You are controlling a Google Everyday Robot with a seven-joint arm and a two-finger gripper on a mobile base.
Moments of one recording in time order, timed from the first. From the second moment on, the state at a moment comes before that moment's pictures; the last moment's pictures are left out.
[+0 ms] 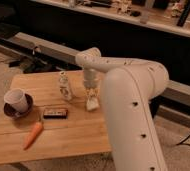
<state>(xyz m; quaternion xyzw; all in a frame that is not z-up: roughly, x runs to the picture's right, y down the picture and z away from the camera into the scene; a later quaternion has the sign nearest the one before) -0.020 0.045 0.877 -0.28 0.30 0.63 0.66</state>
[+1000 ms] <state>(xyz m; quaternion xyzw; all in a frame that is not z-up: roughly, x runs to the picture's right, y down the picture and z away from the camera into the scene) -0.081 0.092 0.845 -0.38 0.24 0.61 0.65</state>
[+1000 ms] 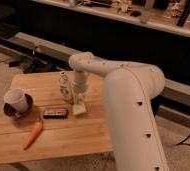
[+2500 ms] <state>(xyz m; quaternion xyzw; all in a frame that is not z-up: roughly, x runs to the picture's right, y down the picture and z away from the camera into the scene) 0.062 0.095 0.850 -0.31 0.31 0.65 0.62</state>
